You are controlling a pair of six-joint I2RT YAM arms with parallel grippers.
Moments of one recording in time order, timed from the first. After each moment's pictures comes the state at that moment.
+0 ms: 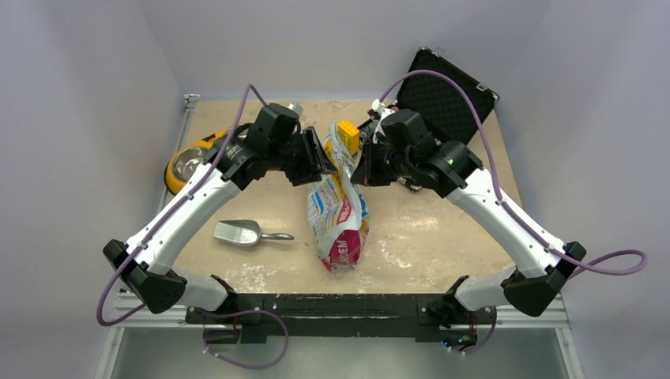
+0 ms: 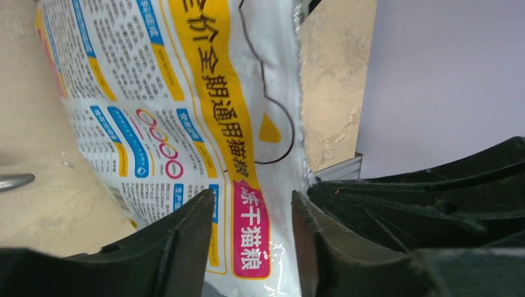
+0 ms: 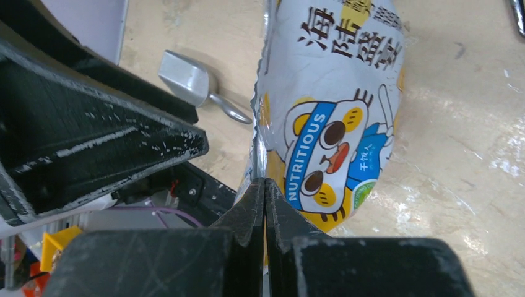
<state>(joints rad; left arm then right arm) -0.68 1.37 1.56 -0.94 0.14 -0.96 0.75 1.37 1.60 -0.94 -0.05 0.61</state>
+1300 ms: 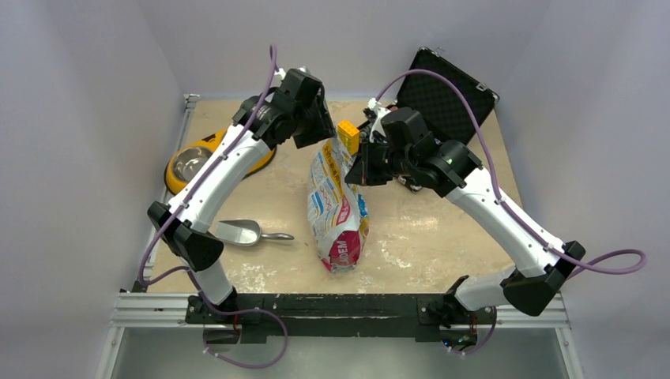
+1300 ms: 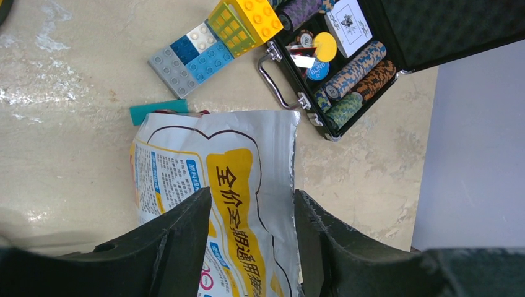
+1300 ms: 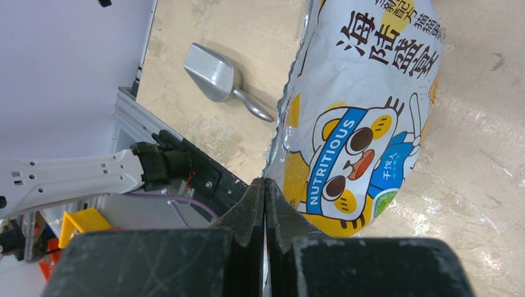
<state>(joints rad) -0.64 1.73 2.02 -1.06 -0.15 -0.83 0.75 1.37 1.59 -0.89 -0.15 0.60</state>
